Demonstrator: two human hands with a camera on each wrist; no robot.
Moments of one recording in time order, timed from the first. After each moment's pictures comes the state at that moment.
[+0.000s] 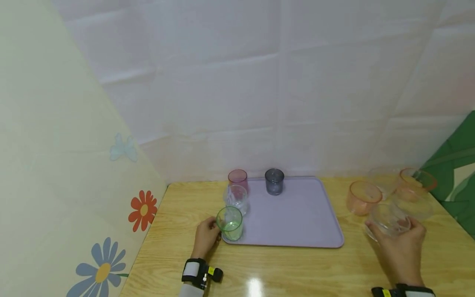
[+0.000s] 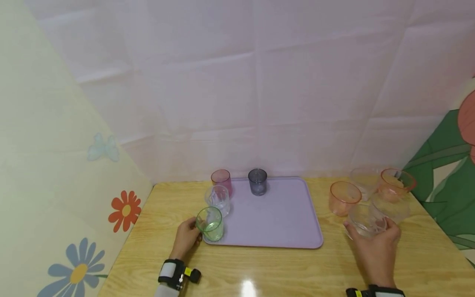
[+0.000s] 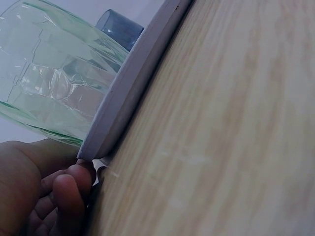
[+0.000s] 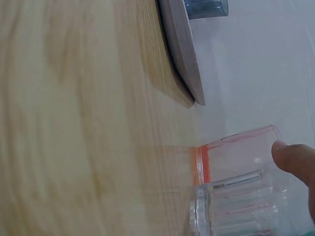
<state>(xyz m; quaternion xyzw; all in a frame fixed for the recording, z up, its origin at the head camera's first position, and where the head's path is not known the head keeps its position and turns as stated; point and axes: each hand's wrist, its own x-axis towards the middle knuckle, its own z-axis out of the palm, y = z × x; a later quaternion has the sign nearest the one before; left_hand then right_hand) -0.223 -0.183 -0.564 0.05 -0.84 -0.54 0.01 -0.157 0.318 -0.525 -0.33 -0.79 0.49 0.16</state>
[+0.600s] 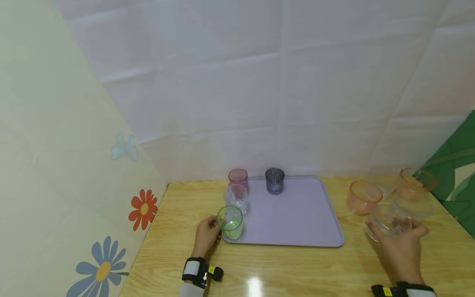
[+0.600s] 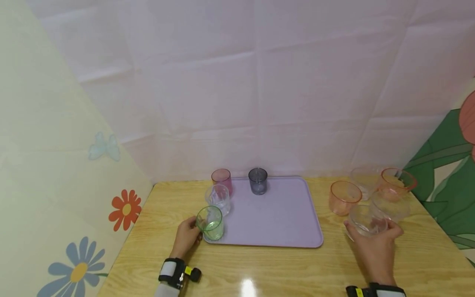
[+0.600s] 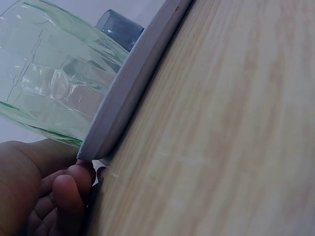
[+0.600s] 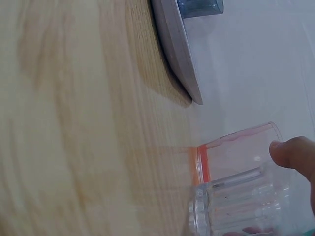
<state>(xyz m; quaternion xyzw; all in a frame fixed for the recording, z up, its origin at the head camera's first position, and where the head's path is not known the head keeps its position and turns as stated) -0.222 -0.180 -0.561 0.06 -0.84 -0.53 0.01 -0.161 0.323 -0.523 -0.36 -0.78 0.50 0.12</state>
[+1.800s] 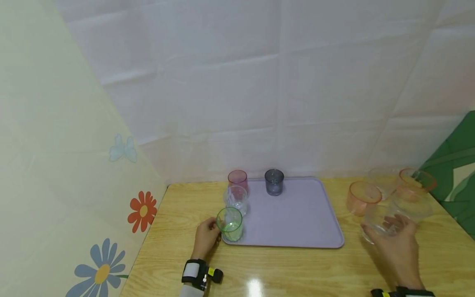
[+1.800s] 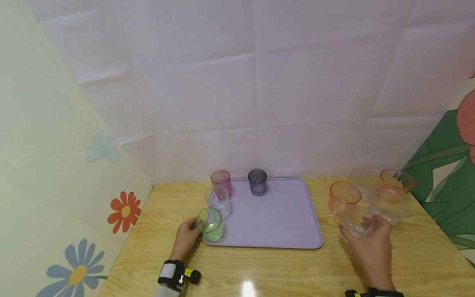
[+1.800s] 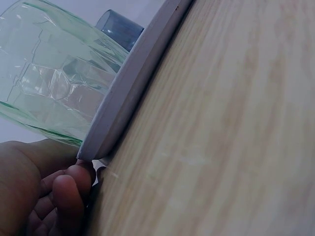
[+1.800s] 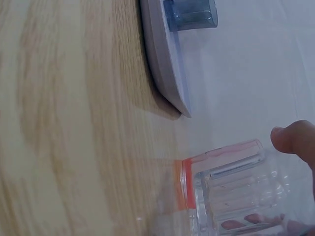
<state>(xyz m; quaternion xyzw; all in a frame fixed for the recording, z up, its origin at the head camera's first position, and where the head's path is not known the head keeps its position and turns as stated) -0.223 -0.182 -0.564 0.06 -0.84 -0.54 0.01 -0.149 0.309 -0.512 -0.28 -0.84 0.45 0.12</state>
